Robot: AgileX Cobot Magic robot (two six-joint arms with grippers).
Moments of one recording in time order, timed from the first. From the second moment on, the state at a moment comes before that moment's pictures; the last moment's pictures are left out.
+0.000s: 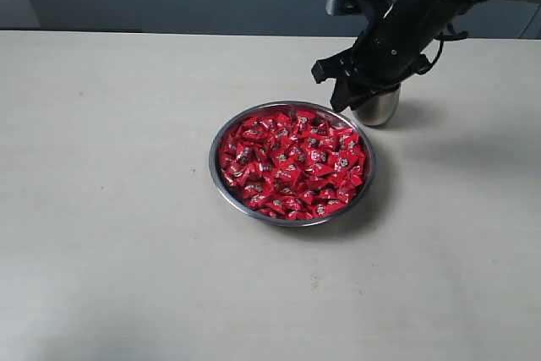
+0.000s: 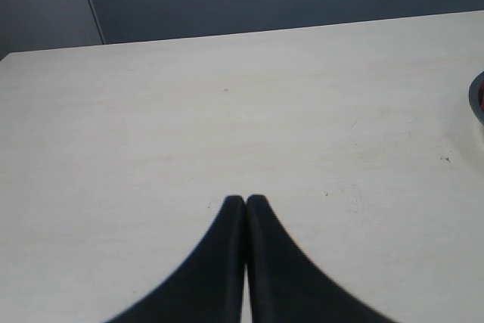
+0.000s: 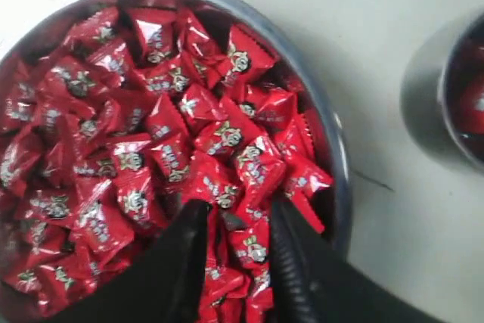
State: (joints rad) left arm 0.11 0.00 0.01 0.03 0.34 0.03; right arm 0.42 2.01 -1.51 0.38 0.89 -0.31
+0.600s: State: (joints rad) left arm 0.11 0.00 0.01 0.03 0.34 0.03; right arm 0.43 2.09 -1.51 0.19 0.89 -0.21
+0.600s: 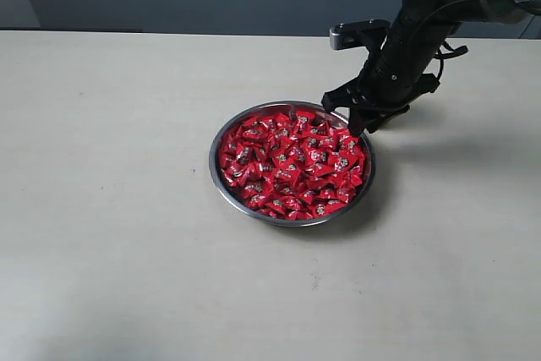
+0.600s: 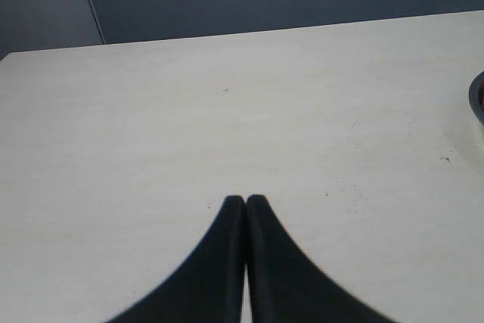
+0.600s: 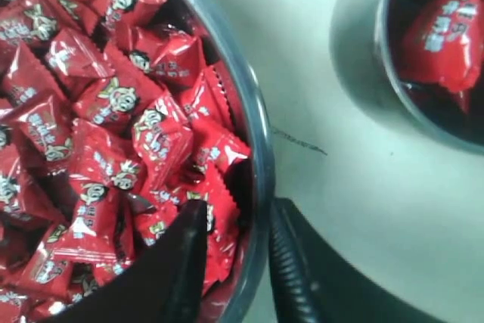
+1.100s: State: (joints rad) left arm 0.11 0.00 0.01 0.03 0.34 0.03; right arm 0.43 2.09 -1.51 0.22 0.89 -0.21
